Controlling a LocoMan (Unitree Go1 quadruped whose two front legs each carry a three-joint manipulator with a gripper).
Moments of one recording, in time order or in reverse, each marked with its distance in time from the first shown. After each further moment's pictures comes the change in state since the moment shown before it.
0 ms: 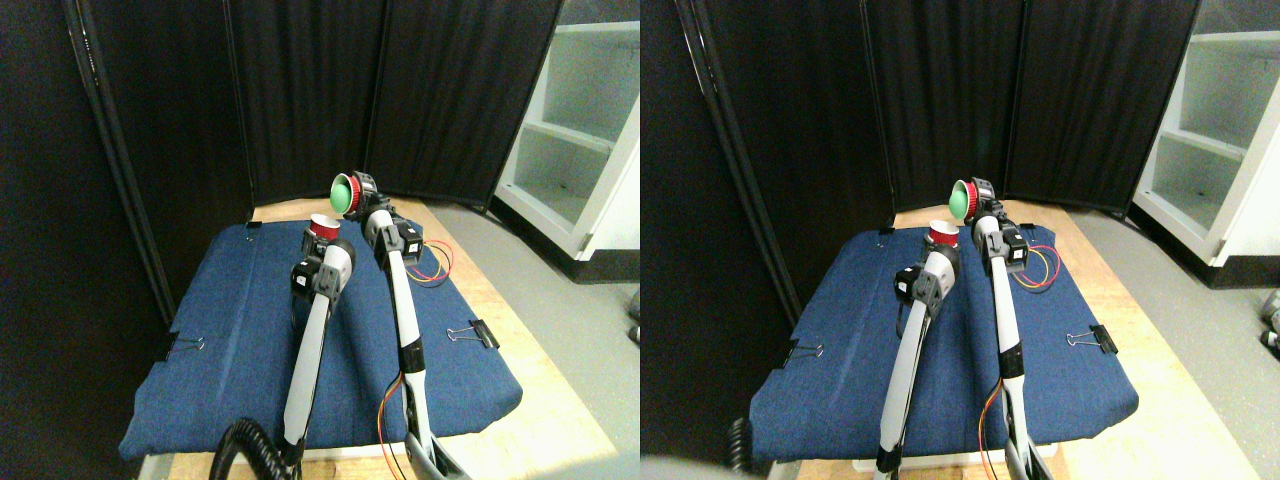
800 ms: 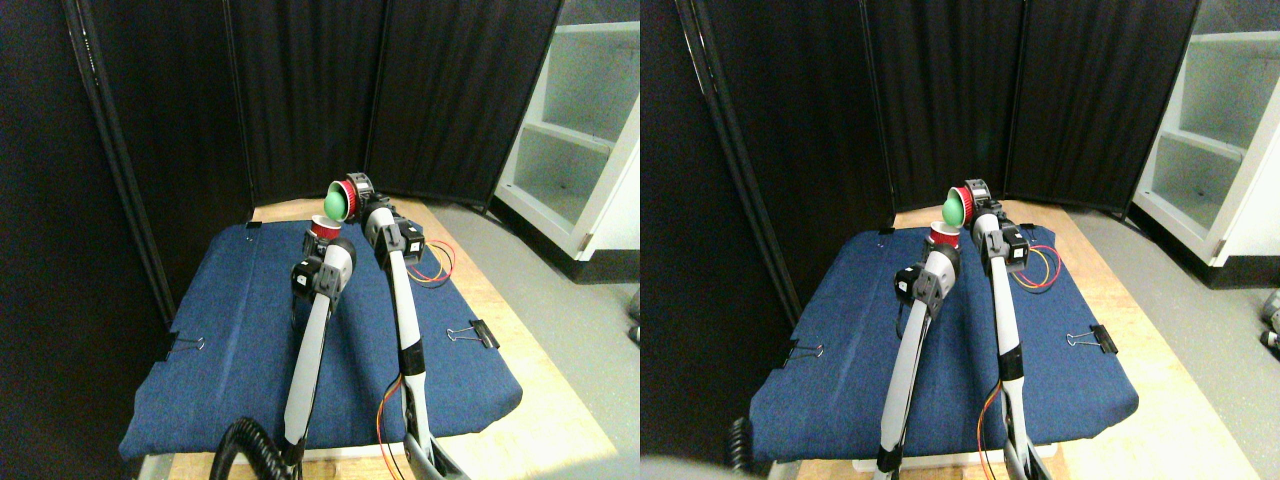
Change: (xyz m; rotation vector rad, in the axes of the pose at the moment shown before) right arm -0.007 0.008 0.002 -0.241 0.016 0.080; left arm -0.001 0.001 -0.002 0.005 0.012 0.014
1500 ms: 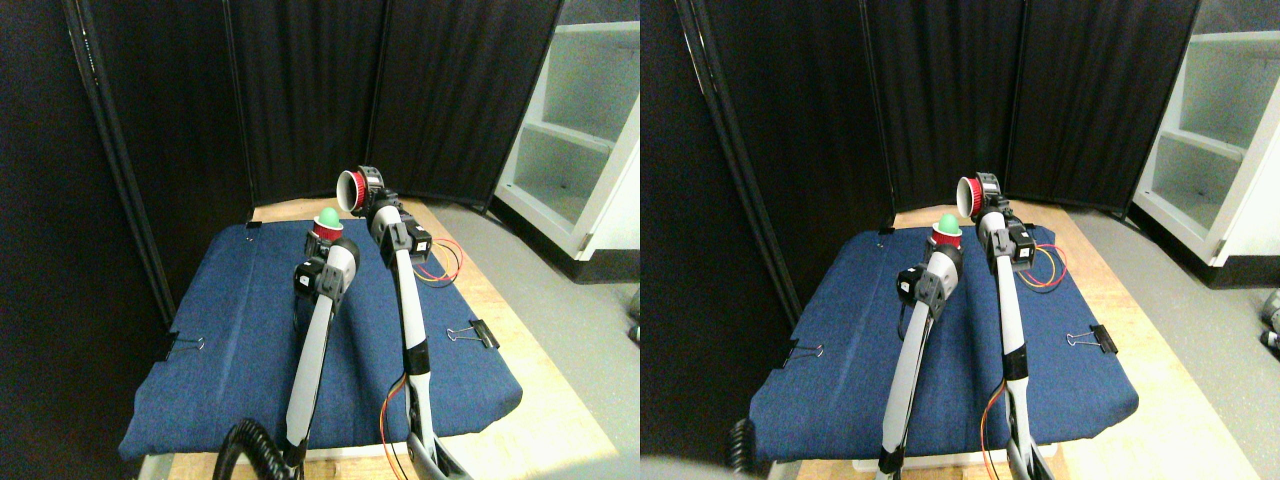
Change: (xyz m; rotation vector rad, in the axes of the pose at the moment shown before) right arm -0.004 -0.015 0.009 0.158 -0.050 -0.126; left arm -0.003 0.000 -0.004 -0.001 0.001 0.005
